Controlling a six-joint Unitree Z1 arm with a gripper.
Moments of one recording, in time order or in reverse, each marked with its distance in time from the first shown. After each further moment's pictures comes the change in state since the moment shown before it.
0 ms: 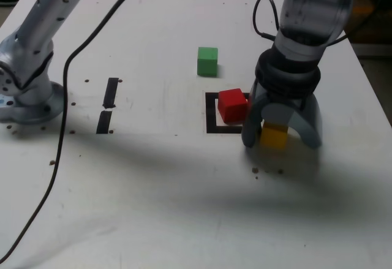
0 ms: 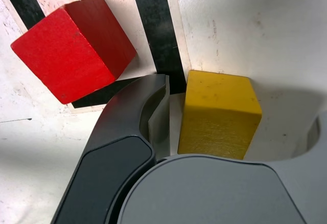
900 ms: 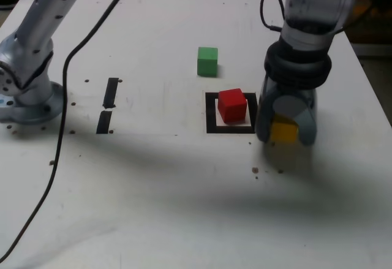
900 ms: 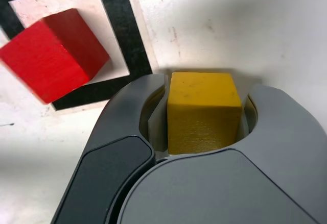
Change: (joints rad) arm -0.002 -0.043 -0.024 -0.032 0.036 0.001
